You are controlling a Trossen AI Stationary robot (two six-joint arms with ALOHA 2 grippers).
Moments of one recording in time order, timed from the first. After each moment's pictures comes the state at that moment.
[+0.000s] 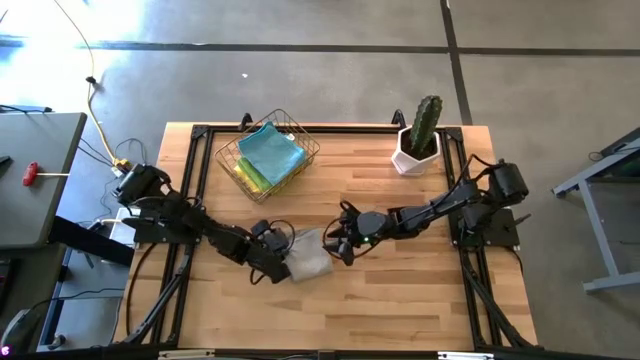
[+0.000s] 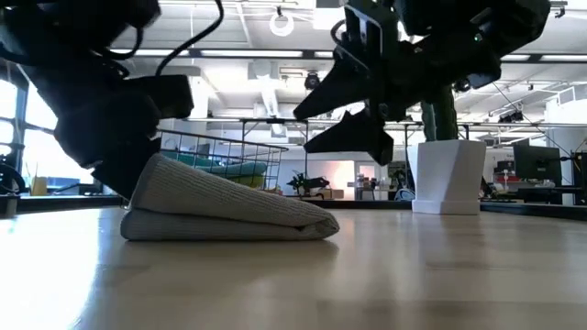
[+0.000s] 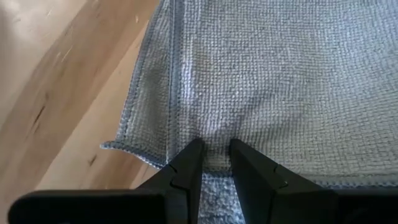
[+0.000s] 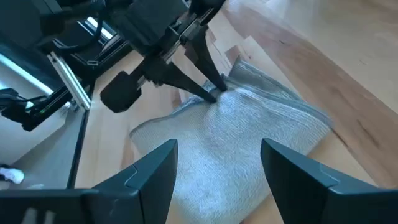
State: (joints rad) left arm -0.34 1.67 0.70 -0.15 -0.46 -0.83; right arm 0.19 1.71 0.76 0.48 0.07 0.68
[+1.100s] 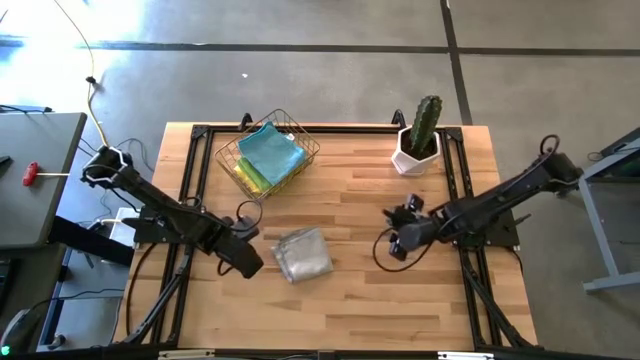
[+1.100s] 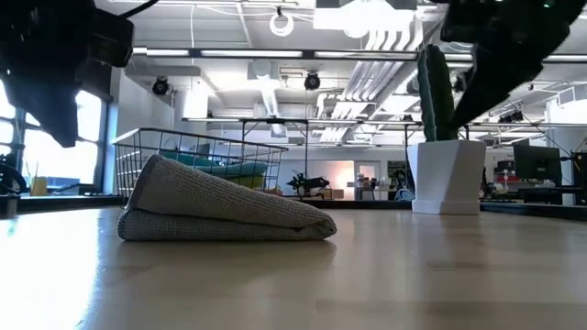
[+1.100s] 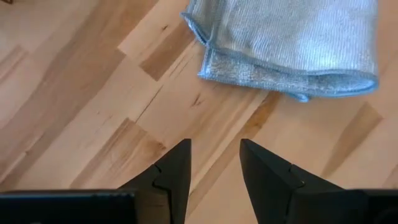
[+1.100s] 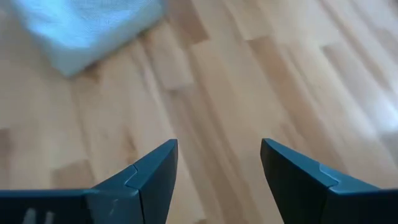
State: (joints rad) left arm -0.41 1.27 0.78 -0.78 -0.24 -1.22; right arm 0.37 1.18 0.75 -0.61 0.45 0.61
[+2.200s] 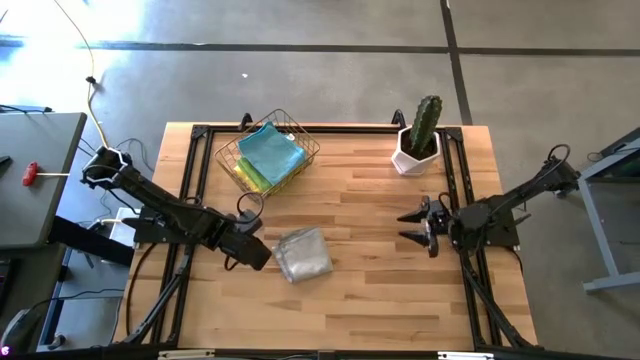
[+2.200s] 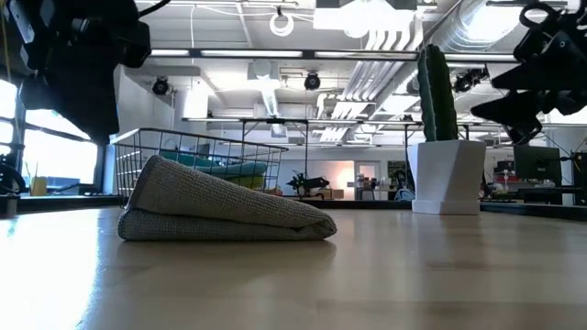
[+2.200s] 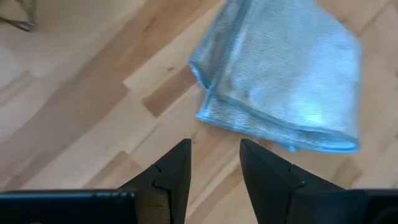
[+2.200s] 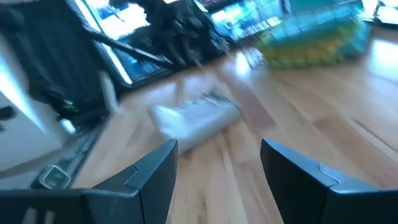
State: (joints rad) left arm -0.35 1.27 0.78 -0.72 -0.32 -1.28; right arm 0.46 0.32 0.03 0.08 0.45 0.47
